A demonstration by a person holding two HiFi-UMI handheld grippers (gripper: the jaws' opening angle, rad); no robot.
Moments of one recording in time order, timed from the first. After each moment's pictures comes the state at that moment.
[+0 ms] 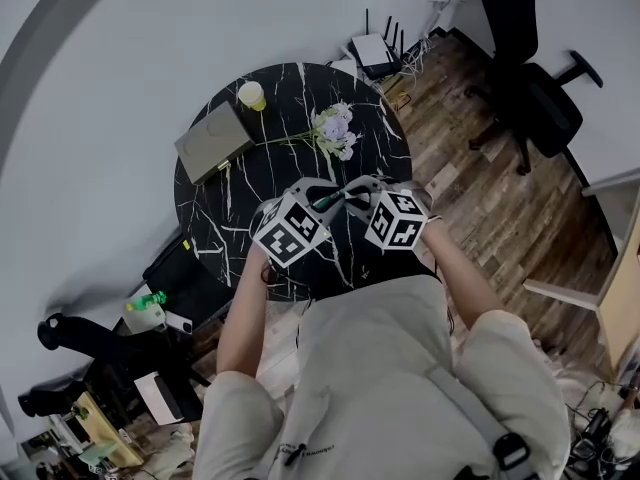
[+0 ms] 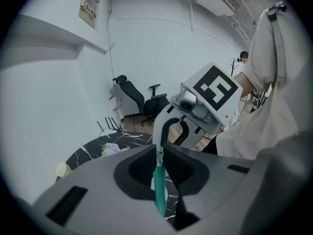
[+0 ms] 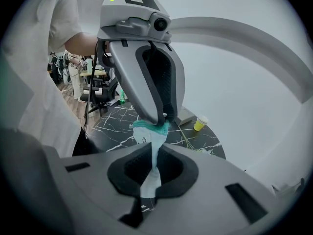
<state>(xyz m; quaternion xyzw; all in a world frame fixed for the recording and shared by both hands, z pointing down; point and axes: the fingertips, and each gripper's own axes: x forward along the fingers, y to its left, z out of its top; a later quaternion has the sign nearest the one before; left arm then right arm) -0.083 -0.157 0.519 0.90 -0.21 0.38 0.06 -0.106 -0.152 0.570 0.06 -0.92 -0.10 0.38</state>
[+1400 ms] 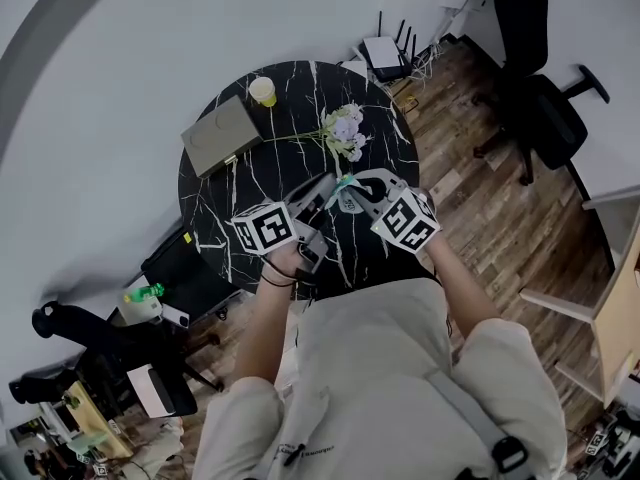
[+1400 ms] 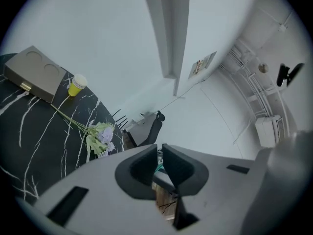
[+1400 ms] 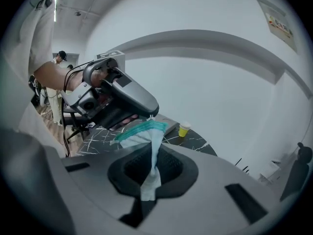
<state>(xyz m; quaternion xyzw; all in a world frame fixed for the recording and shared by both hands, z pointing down) -0.141 -0.201 0.492 0.81 -0.37 -0.11 0.45 -0.110 -0.183 0.541 0.17 -0.94 -0.04 0.29</state>
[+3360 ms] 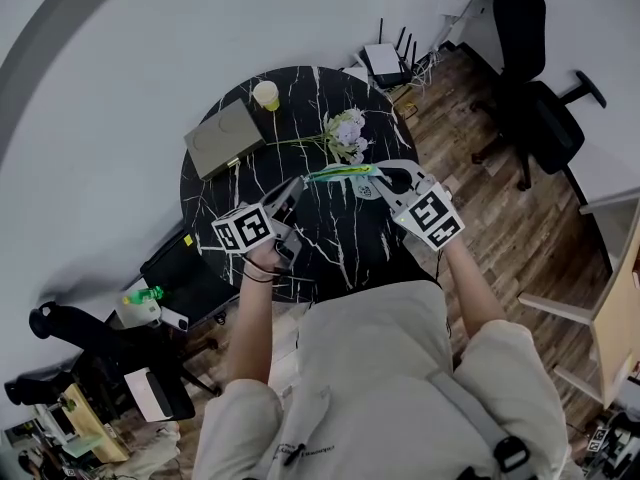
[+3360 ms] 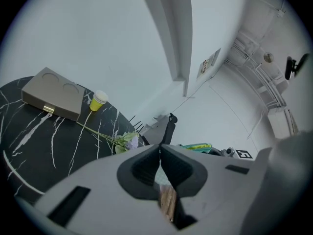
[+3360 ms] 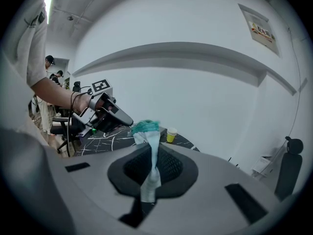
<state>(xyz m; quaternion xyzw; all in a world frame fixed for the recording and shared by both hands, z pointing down) -0.224 -0.200 0.530 0.79 -0.44 -0.07 0.42 -0.077 -0.202 0.493 0.23 -0.94 -0.03 0.24</state>
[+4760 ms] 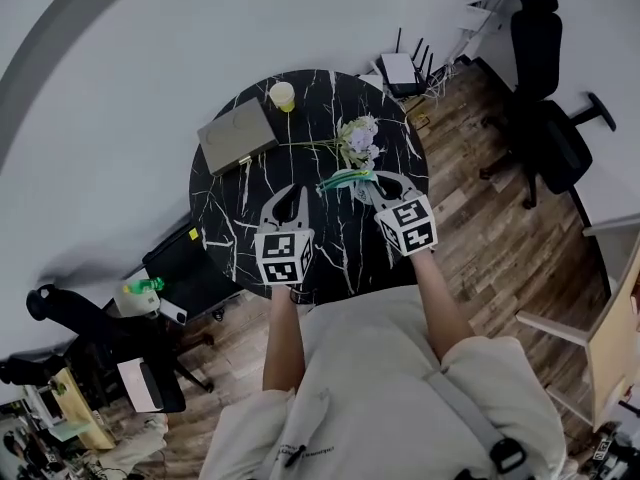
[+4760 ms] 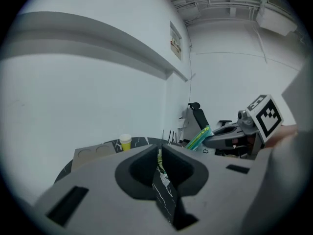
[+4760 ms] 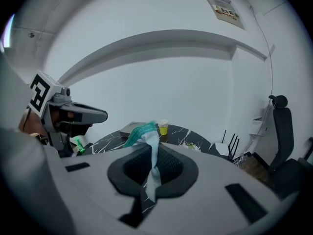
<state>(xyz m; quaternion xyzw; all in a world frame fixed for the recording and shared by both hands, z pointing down) -0.231 -0.177 0.505 0.76 -0.62 0.14 0.13 -0.100 -0.219 0.538 0.34 -0.91 0.12 0.20</state>
